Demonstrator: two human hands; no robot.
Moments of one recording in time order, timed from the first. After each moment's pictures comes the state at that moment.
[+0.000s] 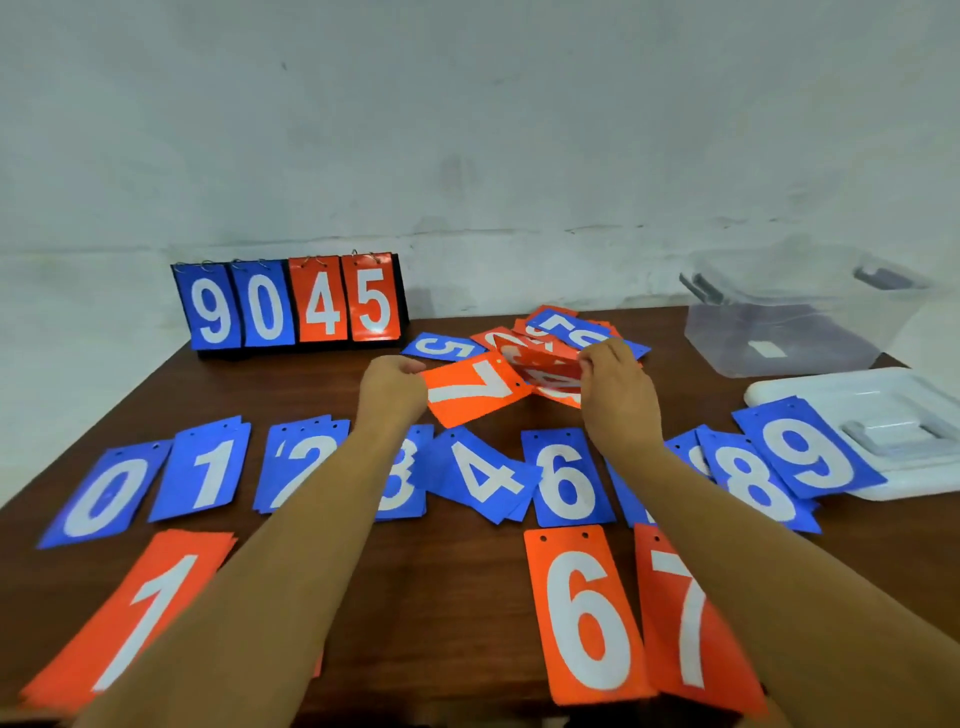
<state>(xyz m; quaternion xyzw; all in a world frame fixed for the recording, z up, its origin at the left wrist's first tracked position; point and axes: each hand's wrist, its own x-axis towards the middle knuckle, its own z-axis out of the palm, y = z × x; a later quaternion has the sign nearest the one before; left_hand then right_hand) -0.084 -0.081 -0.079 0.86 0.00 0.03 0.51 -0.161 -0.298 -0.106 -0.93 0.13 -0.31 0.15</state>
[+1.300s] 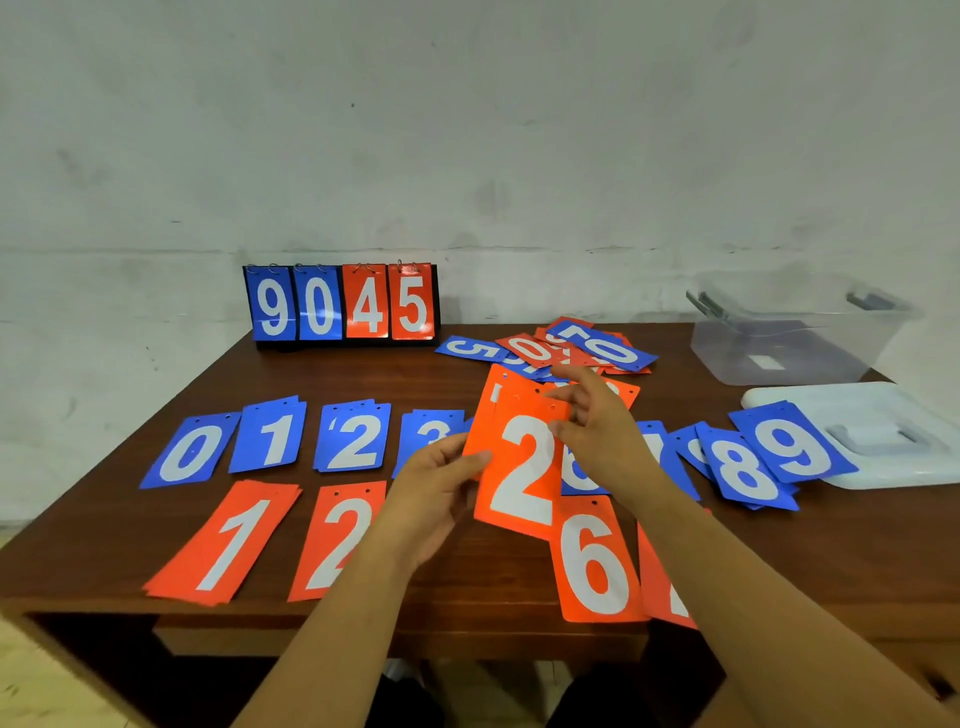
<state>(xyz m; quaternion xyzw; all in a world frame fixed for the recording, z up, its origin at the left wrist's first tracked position) -0.228 -0.030 -0.108 0.57 -0.05 -0.23 0.79 -0.242 -0.231 -0.087 -0.84 0.03 -0.16 0.52</state>
